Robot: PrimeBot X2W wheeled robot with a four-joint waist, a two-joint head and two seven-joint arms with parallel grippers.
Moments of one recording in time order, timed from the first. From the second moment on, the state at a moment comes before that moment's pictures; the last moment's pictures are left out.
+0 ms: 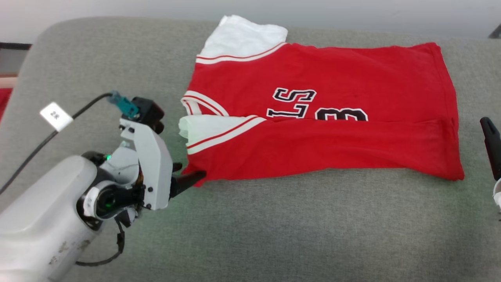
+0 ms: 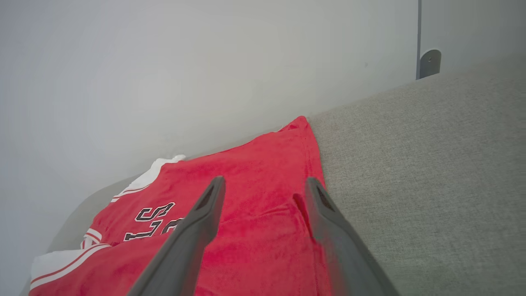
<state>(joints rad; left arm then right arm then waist) -0.80 0.72 -0.84 0.12 -1.25 0.04 0.72 -0.24 -0.25 -0.24 -0.04 0.74 0.13 0.32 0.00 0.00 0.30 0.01</state>
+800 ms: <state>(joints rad) -0.81 0.65 -0.82 0.38 -1.31 -0.08 0.67 -0.26 -0.44 -0.10 -0.10 0.65 0.13 0.61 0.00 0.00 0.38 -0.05</state>
